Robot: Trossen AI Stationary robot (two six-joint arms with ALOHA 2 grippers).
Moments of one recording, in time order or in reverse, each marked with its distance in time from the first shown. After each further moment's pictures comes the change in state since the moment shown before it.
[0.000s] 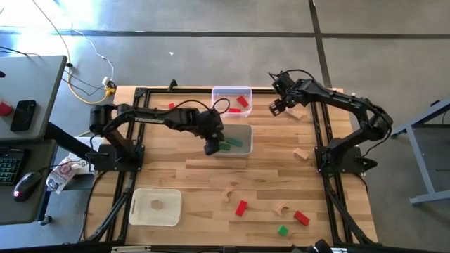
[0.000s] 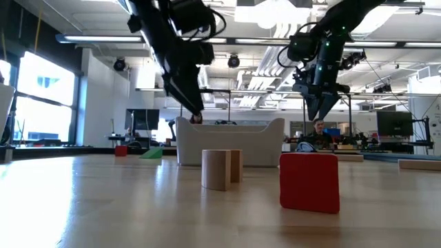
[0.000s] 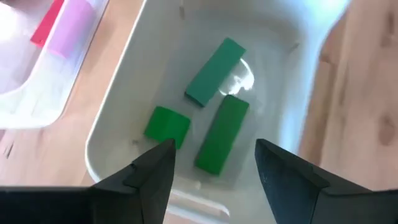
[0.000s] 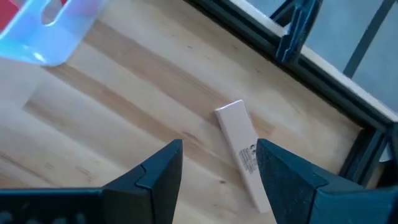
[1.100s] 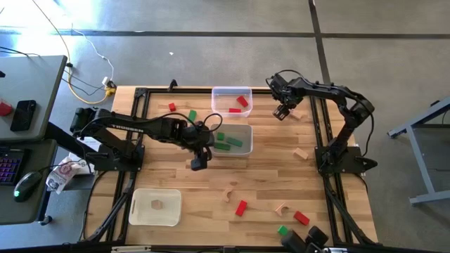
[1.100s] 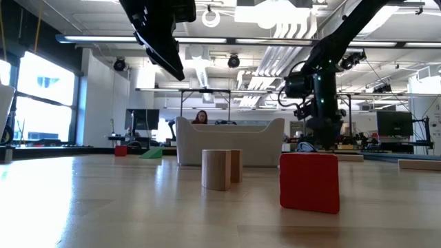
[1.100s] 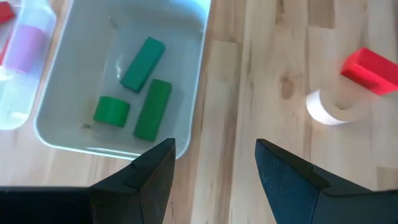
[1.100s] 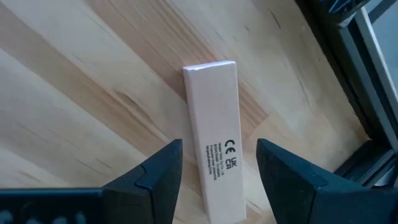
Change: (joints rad) left arm -0.215 -0.178 0.000 -0.143 -0.060 -0.035; right arm -0.118 0.261 -0.001 0.000 0.024 -0.330
